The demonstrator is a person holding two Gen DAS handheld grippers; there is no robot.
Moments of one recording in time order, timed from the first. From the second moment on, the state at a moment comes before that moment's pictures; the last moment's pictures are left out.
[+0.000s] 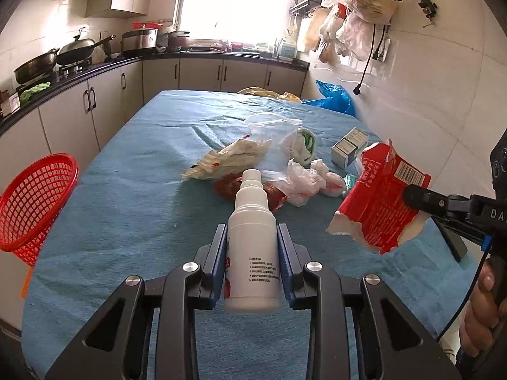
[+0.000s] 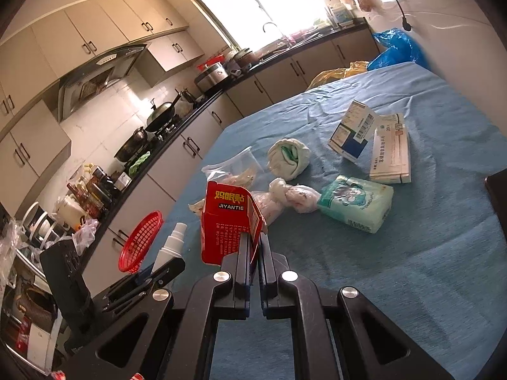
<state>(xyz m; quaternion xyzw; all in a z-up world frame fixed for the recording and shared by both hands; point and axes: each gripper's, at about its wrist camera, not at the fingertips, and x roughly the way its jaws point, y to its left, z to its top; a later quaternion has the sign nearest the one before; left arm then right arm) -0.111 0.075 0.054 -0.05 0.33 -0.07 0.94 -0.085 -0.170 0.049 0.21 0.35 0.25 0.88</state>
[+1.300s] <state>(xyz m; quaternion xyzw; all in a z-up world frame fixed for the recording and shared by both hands) -0.112 0.096 0.048 -0.07 0.33 -0.05 0.94 -0.076 -0.123 0.047 0.17 0.37 0.27 0.87</state>
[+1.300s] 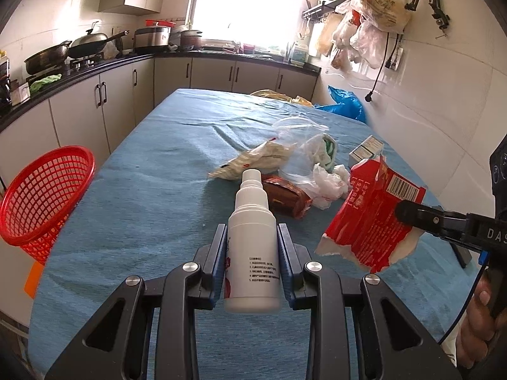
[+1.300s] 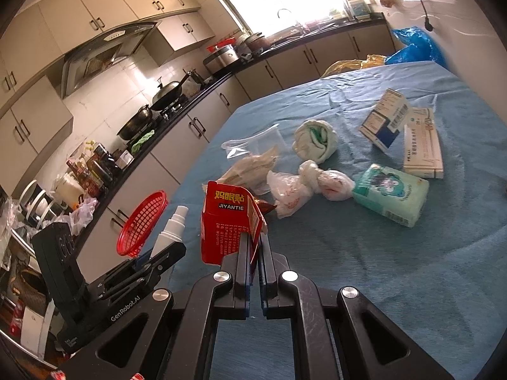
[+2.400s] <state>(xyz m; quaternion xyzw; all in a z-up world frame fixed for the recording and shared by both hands) -0.140 0.300 0.081 -0.16 0.26 0.15 0.94 -0.032 0.108 0.110 0.03 0.35 0.39 0.85</state>
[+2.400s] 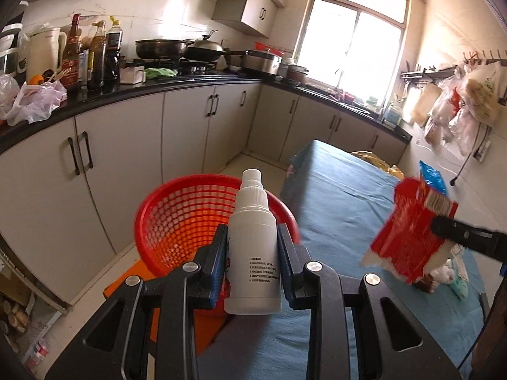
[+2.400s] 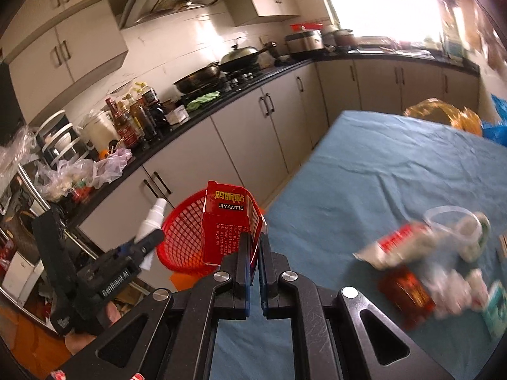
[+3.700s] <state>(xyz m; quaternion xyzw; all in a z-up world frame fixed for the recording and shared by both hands) -0.103 0.201 0.059 -0.12 0.30 0.05 0.95 -0.022 0.033 0.077 0.07 0.36 0.33 0.87</state>
